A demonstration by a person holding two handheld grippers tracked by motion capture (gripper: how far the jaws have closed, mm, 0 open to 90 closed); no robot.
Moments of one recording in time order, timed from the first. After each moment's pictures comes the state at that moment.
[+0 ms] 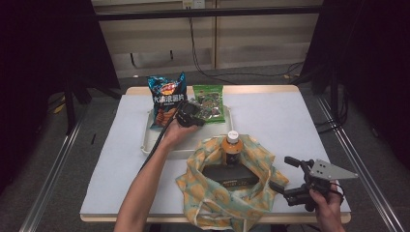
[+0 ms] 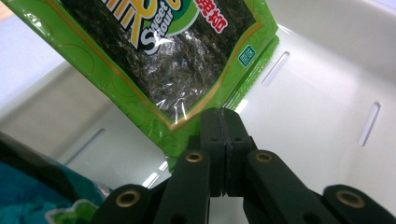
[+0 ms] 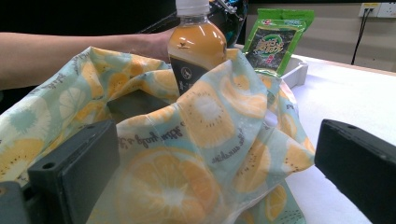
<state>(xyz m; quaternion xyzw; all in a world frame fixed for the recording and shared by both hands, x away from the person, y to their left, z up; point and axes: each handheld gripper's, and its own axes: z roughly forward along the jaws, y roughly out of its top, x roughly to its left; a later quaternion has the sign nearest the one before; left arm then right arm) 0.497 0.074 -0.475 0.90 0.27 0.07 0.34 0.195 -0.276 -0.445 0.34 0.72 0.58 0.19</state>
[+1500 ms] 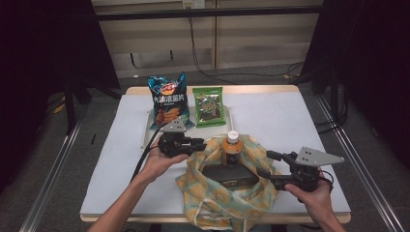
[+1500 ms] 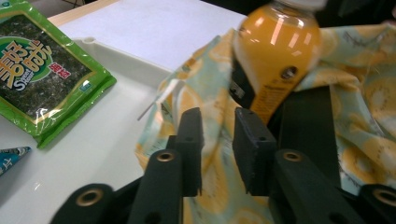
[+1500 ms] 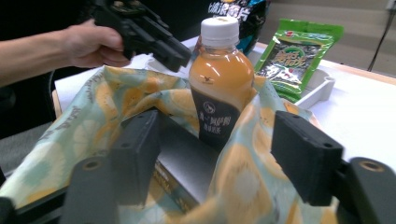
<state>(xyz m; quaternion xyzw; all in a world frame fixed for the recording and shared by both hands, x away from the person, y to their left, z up) 0.345 0.119 -0.413 0.85 0.18 0.03 0.50 0.217 -0.242 -0.410 0.32 0.75 0.56 0.17</state>
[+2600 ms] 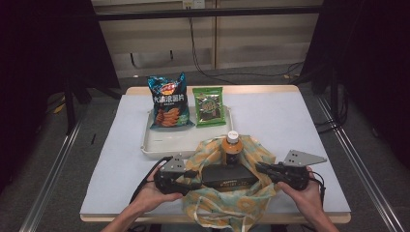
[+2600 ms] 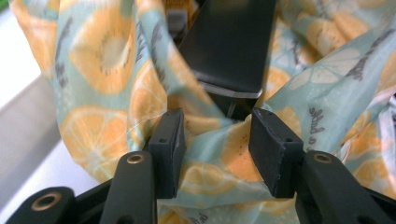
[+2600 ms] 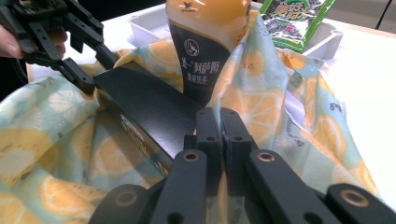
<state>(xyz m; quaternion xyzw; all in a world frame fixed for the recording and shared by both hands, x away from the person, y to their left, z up) 0.280 0.135 -0.462 0.90 0.15 0.02 0.41 0.228 -0.239 -0.445 0.33 0.78 0.51 0.16</state>
